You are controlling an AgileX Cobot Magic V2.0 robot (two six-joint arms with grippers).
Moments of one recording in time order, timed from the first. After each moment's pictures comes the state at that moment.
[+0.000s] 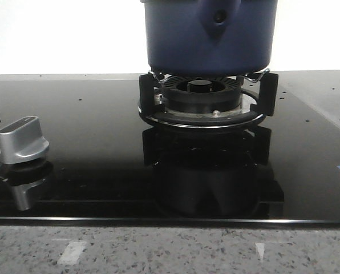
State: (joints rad) left arm -0.48 0.20 -0.30 -1.59 -0.24 1.64; right arm 0.18 0.04 -0.39 -0.26 0.46 0.25
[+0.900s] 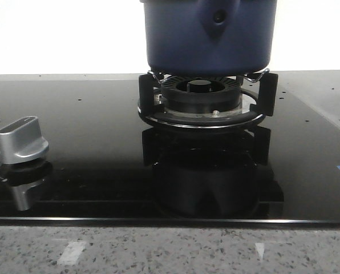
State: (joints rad) left arm -0.05 0.00 0.00 0.05 0.32 -0.13; right arm 0.18 0.04 -0.39 -0.26 0.45 0.25
